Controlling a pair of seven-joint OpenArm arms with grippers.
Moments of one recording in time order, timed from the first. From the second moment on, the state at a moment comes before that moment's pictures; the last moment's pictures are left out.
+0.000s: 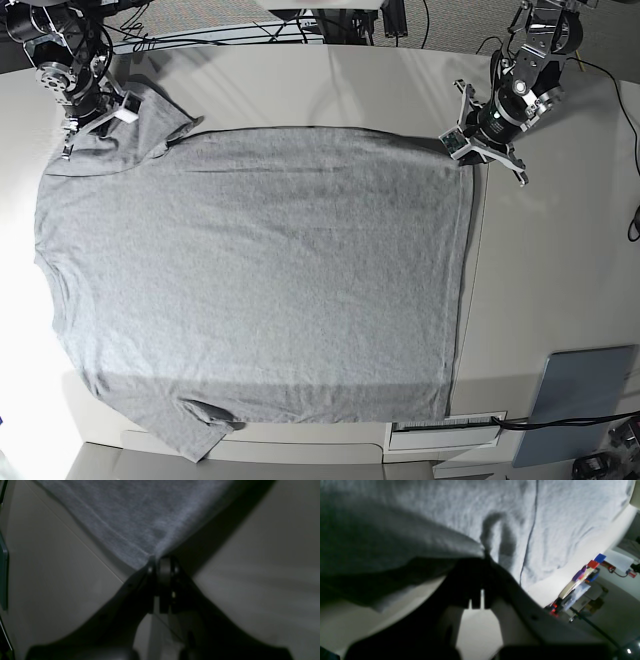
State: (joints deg) left arm 20.4 -27.1 9.6 95.8 21.7 -29.4 16.2; right arm -33.6 48.4 -7.0 96.0 -32.7 20.1 -23.7
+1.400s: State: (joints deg) left arm 39.7 -33.0 -1.3 105.8 -7.4 -32.4 28.3; right arm -69.6 48.3 -5.5 108.2 -49.5 -17.8 -35.0
